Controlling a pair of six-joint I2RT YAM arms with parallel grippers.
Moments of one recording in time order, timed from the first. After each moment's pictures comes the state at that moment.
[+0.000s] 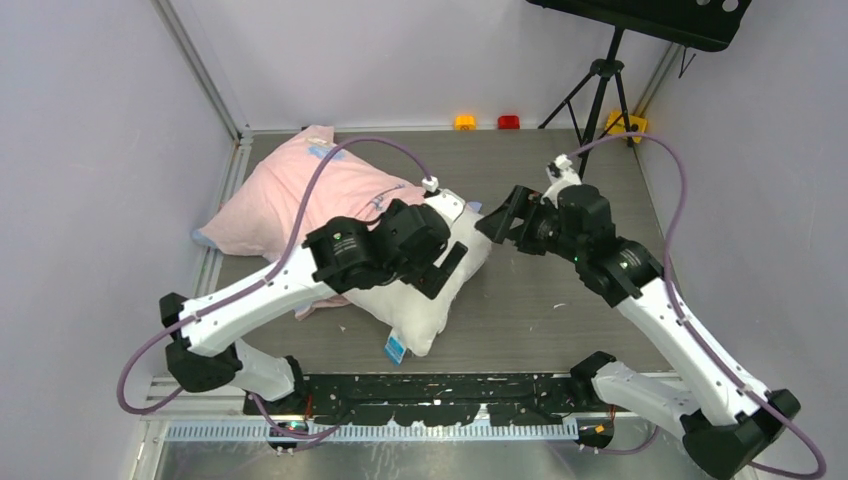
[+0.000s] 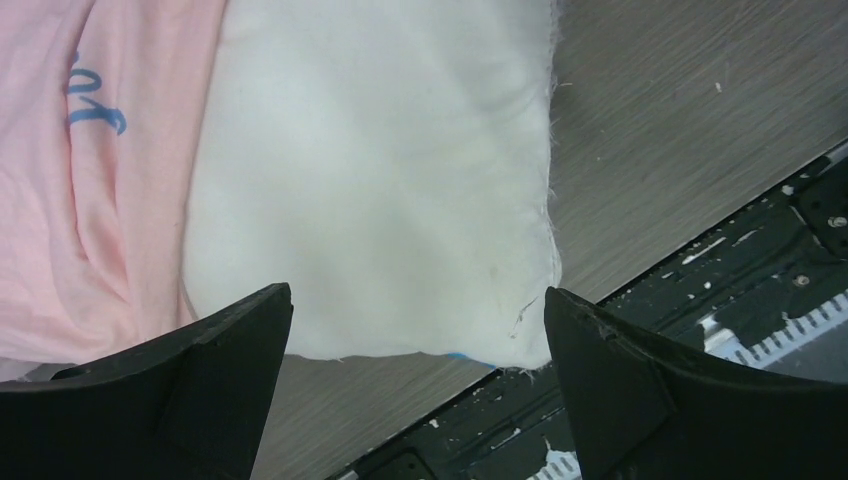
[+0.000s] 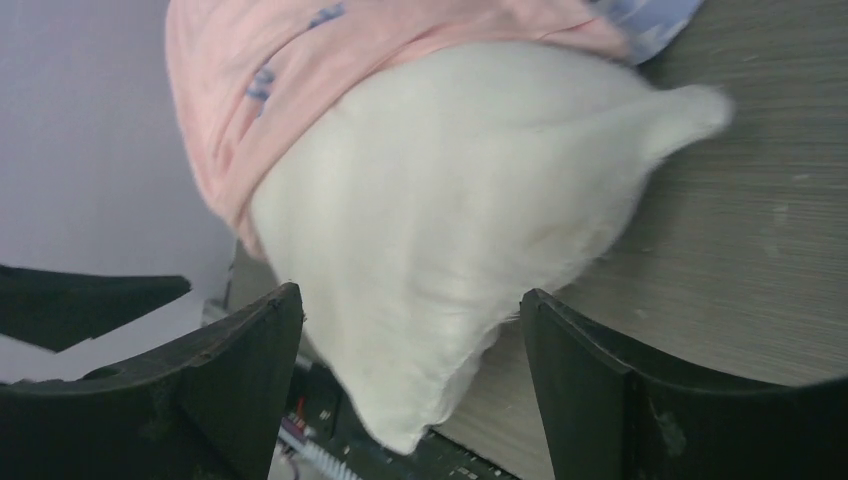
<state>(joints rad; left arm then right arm) -1.16 1.39 1.64 -1.12 -0.42 -0.33 0.53 0.98 1.04 -0.52 -0.16 0.76</state>
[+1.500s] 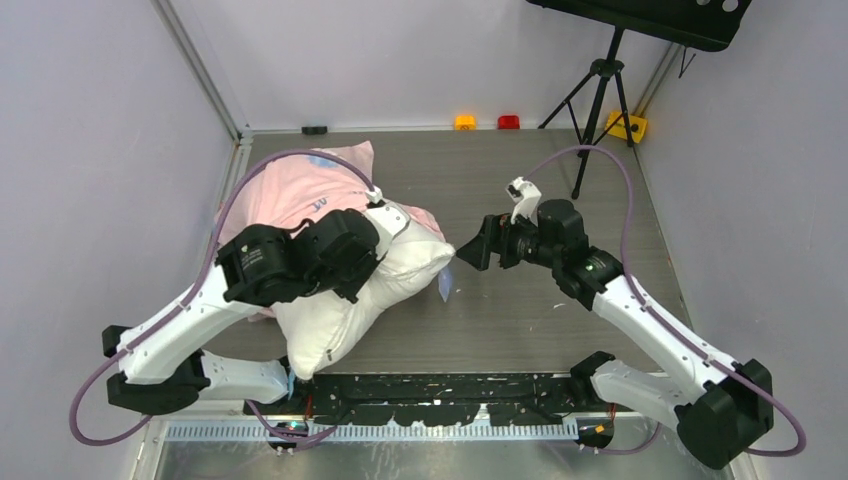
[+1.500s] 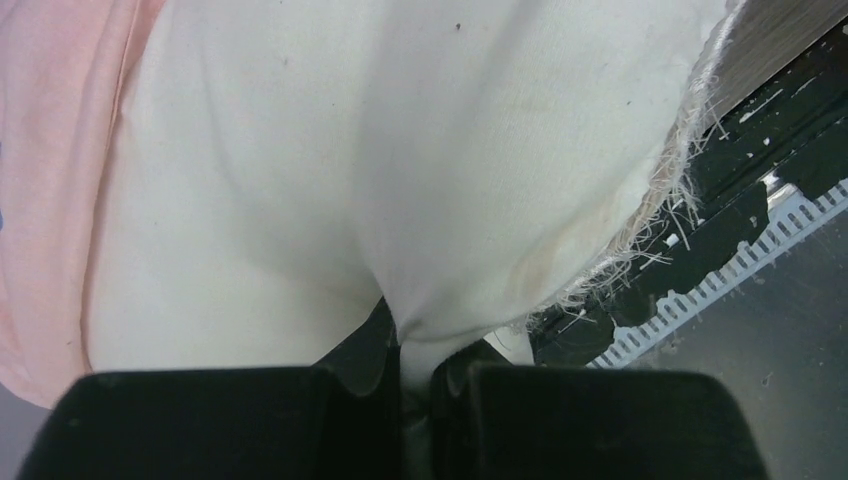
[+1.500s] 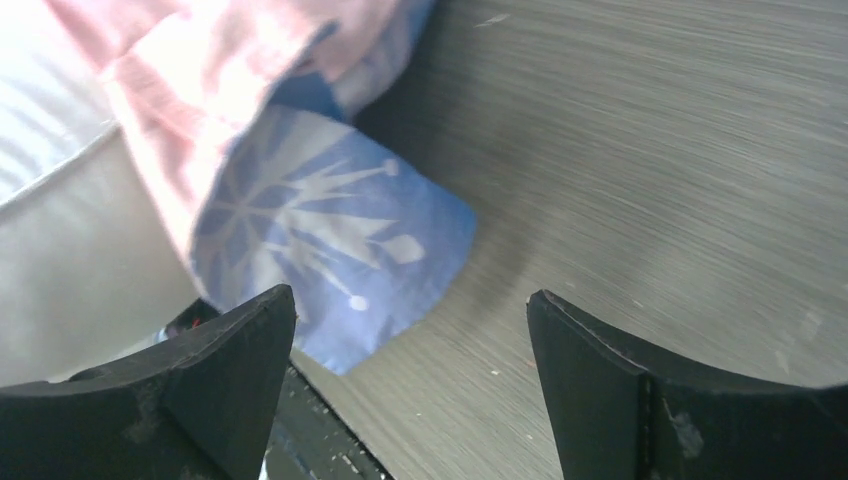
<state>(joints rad) -1.13 1.19 1.65 -1.38 -0.35 -0.21 0.52 0.98 0.78 -0.25 -0.26 0.46</state>
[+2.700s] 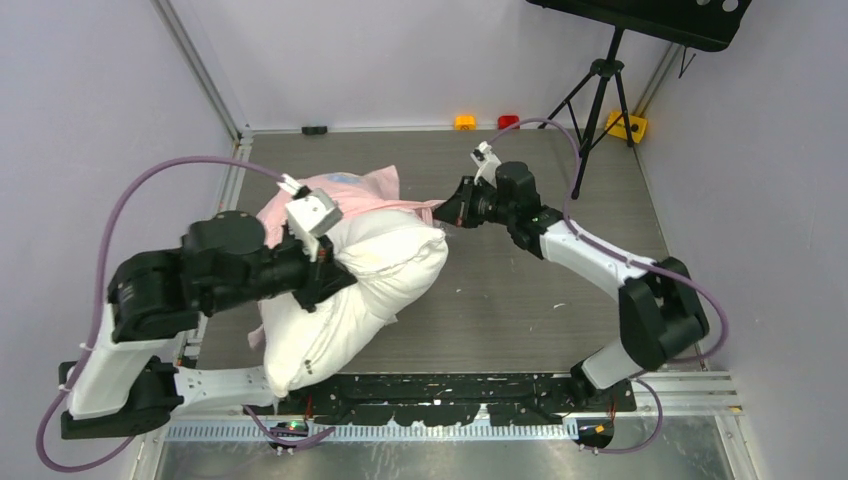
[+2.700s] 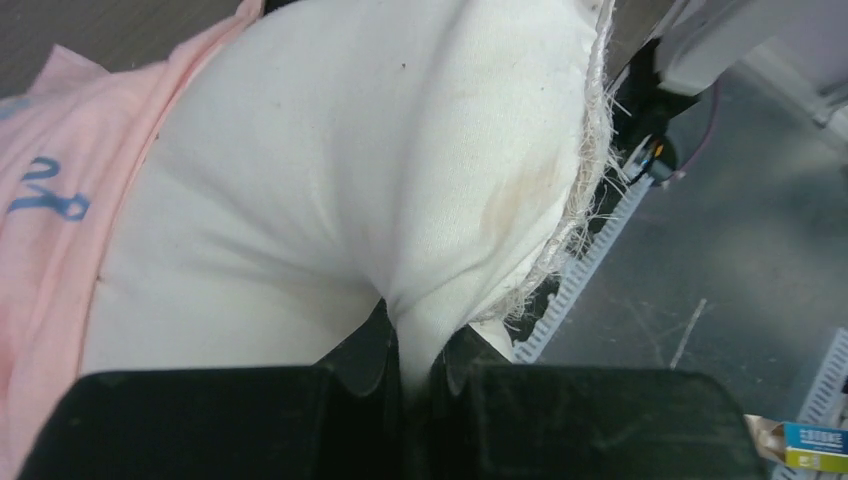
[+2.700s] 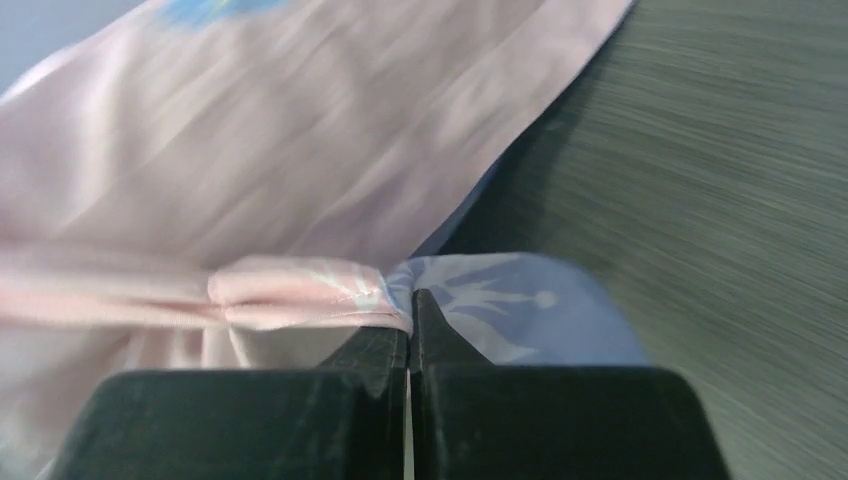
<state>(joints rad) -1.13 0.99 1.75 -1.28 -0.14 -0.23 0.52 1.47 0.99 0.15 -0.46 0.61</state>
